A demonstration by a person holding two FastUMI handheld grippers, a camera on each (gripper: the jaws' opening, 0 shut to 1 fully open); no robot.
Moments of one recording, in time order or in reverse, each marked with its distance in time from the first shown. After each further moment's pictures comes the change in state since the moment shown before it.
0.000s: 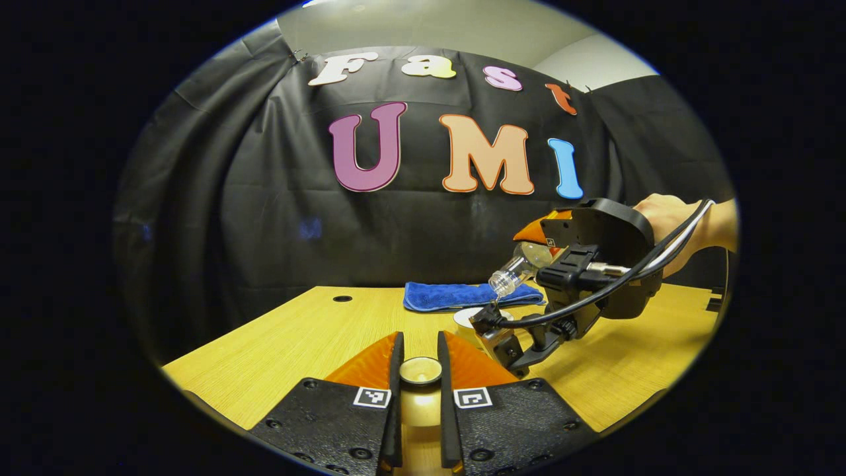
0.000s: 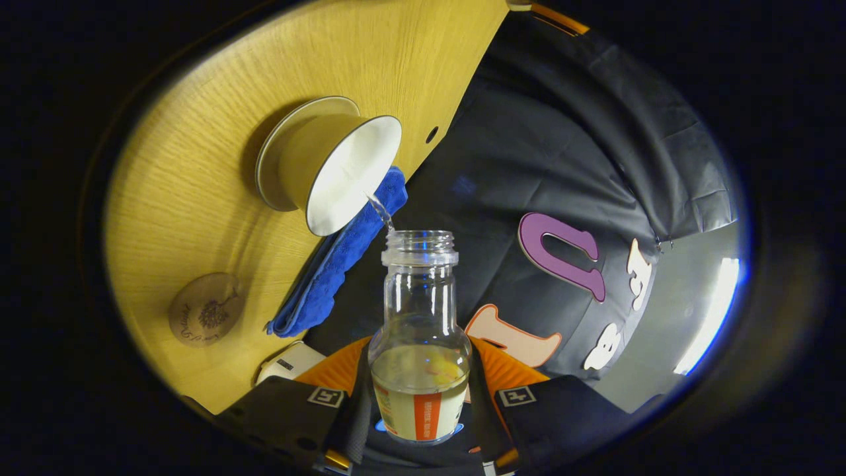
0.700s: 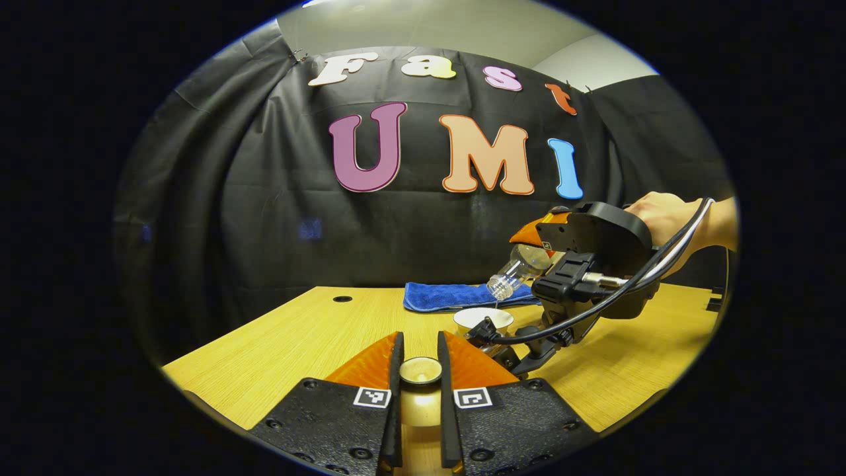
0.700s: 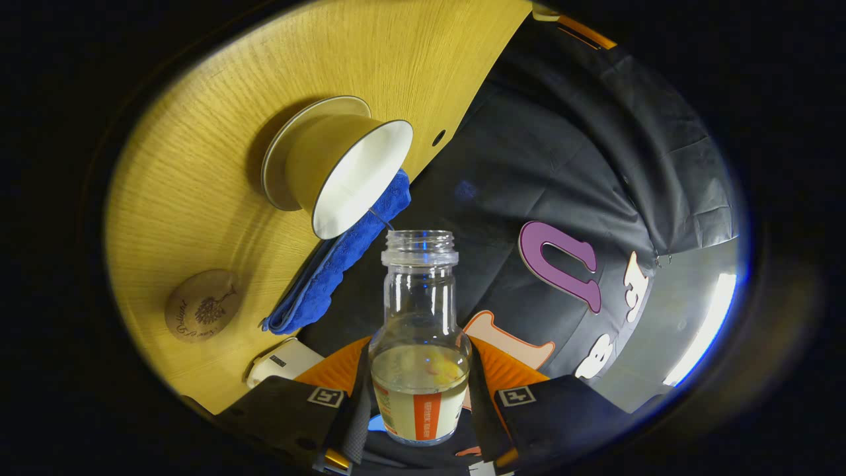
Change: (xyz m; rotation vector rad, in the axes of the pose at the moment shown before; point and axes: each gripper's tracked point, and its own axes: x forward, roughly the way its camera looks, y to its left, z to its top) left arm 0.000 0.001 0.000 0.000 0.001 0.001; right arm 0.001 0.004 0.008 -0.031 -0.009 0.009
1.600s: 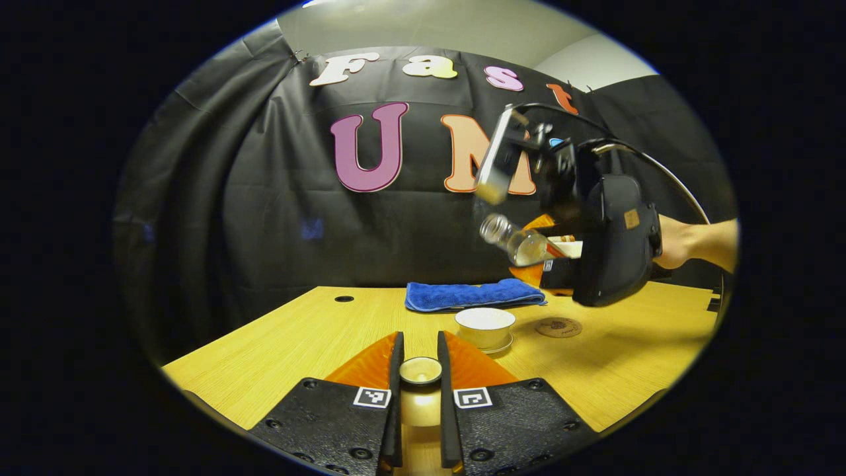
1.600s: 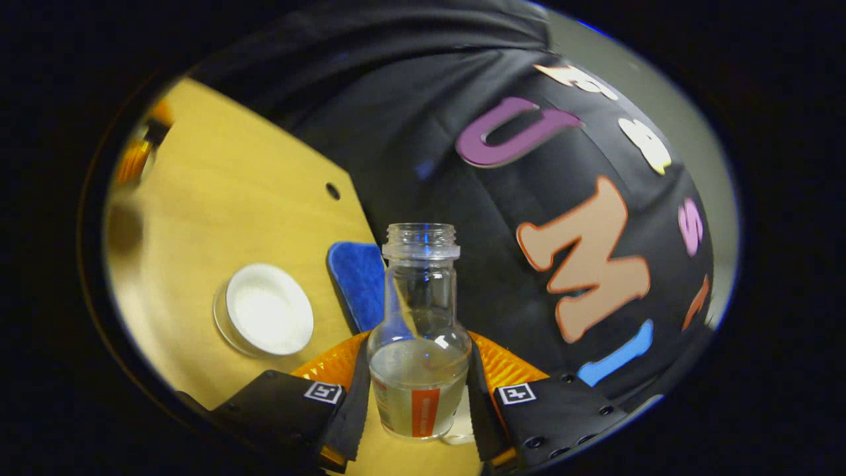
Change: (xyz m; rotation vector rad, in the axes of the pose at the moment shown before) left arm 0.000 0.001 0.000 0.000 -0.001 0.007; right arm 0.004 -0.007 -0.027 1.401 0.031 0.183
